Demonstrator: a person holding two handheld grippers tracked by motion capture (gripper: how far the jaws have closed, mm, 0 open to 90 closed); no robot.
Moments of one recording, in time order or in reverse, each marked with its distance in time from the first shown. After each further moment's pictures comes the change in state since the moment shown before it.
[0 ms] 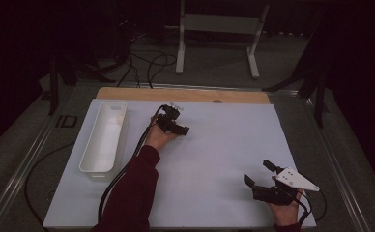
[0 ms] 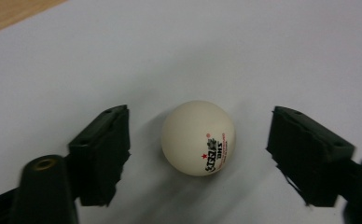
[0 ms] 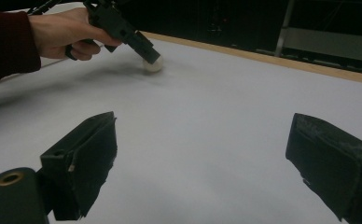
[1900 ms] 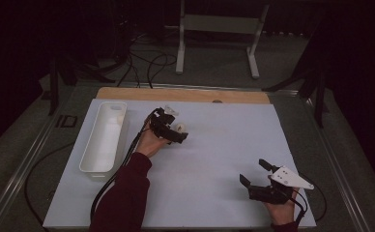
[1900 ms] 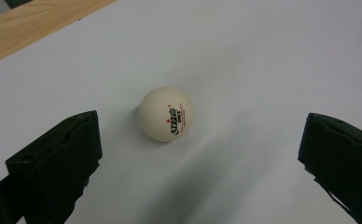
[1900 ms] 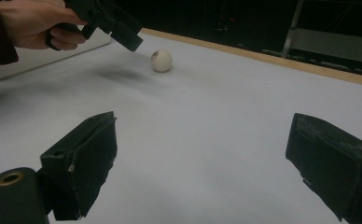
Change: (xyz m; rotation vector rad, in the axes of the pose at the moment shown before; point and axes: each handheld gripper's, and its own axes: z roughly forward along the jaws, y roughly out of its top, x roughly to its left) left arm -0.012 -0.017 -0.042 -0.087 -0.042 0.098; right arm 0.007 0.003 0.008 0.008 0.021 -0.021
